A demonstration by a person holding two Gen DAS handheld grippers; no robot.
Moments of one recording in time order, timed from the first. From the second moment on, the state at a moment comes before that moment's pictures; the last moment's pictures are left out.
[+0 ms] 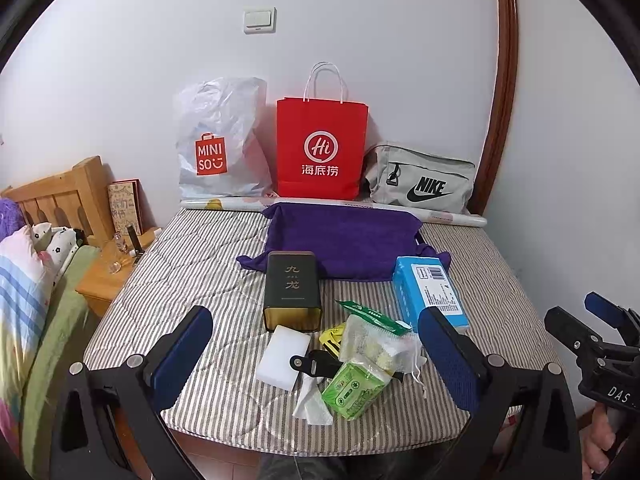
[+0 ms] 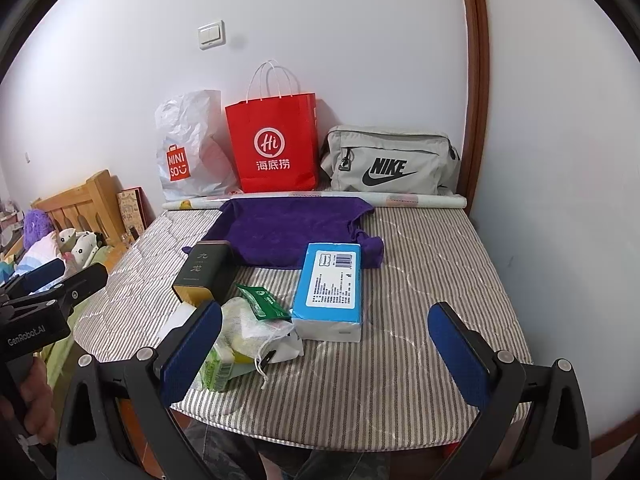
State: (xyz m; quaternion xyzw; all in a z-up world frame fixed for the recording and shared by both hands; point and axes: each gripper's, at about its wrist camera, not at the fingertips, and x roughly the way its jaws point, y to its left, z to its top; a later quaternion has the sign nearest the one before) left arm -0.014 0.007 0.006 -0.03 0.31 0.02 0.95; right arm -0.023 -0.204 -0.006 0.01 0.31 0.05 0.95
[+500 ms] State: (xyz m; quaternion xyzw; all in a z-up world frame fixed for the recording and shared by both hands) left arm -0.016 0.010 0.005 -0.03 0.31 0.02 0.95; right arm -0.025 -0.202 -0.001 0.01 0.31 0.05 0.95
